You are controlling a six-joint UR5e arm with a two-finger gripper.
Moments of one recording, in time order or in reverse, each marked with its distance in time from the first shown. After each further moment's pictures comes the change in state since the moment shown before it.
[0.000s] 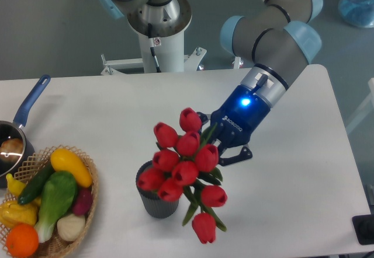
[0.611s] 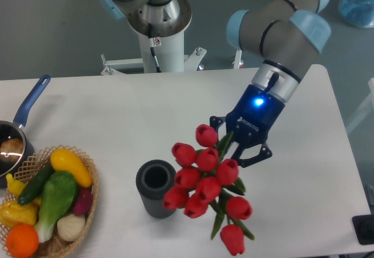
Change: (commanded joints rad) arm 0.021 -0.006 0.041 -0.015 0.206 -0.002
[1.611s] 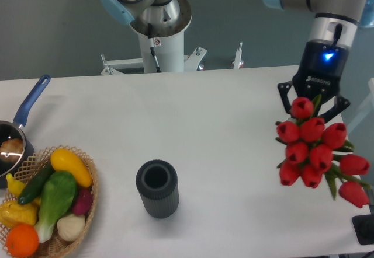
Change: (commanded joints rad) arm 0.152 0.083 0.025 -0.055 0.186 -0.098
